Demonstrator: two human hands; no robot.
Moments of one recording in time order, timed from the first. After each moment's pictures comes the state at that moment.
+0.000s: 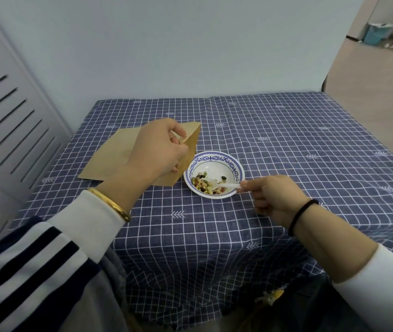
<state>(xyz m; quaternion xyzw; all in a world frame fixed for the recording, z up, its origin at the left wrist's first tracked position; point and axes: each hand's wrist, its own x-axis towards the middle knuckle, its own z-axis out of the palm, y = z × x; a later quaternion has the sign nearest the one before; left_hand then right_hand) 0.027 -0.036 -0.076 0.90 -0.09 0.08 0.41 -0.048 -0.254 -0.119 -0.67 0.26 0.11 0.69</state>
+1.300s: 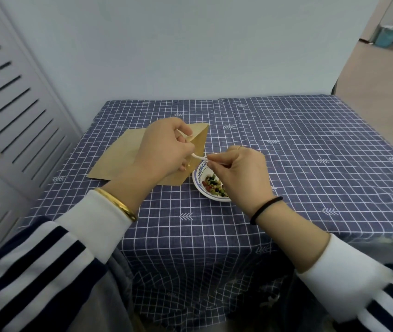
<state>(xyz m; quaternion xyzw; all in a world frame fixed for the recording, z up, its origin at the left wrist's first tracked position) 0.027 -0.031 -0.071 0.89 -0.07 0.07 0.45 -0.028 -0.185 -0.096 -0.89 -0.07 -0.22 0.40</state>
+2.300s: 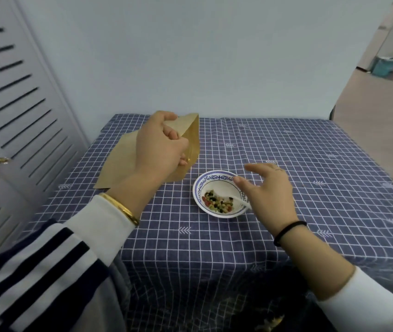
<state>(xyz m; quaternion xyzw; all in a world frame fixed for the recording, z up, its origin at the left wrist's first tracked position) 0.025 -0.027 -0.047 0.82 -0.02 0.18 0.55 -0.035 -0.227 -0.093 -0.91 0.07 -0.17 0.38</state>
